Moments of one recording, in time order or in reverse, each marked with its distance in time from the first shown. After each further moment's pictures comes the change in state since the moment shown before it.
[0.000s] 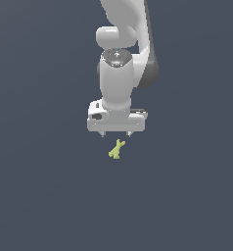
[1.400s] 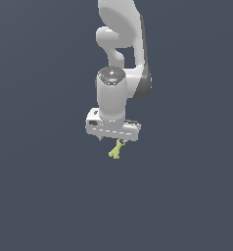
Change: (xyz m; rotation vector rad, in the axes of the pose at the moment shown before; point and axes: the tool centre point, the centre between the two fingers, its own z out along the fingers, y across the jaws) arm -0.007 0.015 0.044 -0.010 -0.010 0.178
